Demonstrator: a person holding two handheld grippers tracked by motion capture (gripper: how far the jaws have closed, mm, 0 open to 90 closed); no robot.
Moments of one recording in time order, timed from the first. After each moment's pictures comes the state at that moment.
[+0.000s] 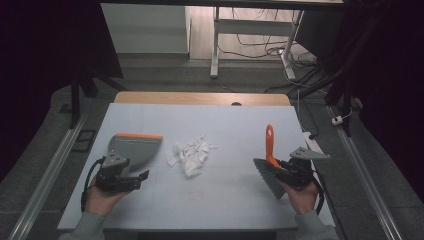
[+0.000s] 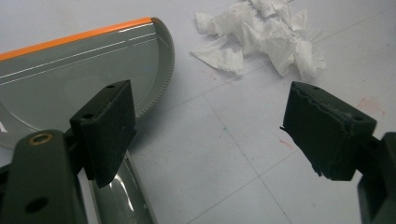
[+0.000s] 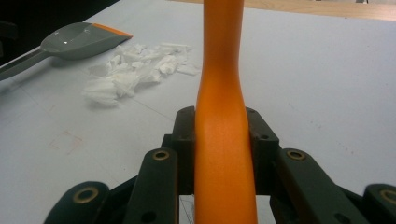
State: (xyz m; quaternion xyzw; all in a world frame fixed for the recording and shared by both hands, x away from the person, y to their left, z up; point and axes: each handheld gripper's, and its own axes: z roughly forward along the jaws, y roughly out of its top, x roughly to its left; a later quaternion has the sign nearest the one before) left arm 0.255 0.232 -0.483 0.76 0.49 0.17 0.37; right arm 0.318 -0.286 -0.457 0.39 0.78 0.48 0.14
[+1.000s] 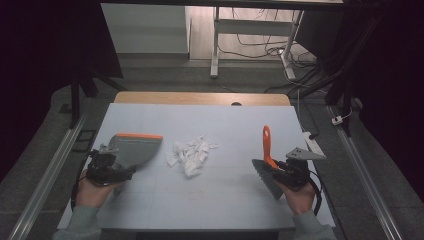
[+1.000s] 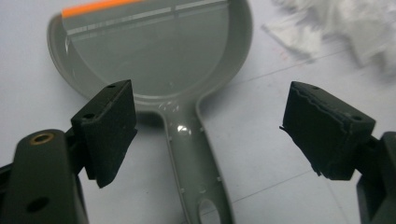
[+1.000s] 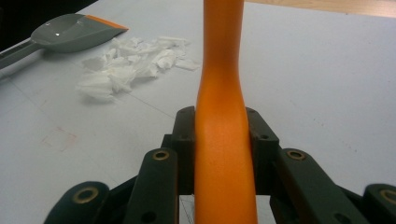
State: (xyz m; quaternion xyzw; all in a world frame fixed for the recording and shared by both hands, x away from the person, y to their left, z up) left arm 0.273 0.255 -0.475 0.75 0.58 0.17 0.28; right arm 0.317 -0.279 -0.459 0.39 0.78 0.46 0.15
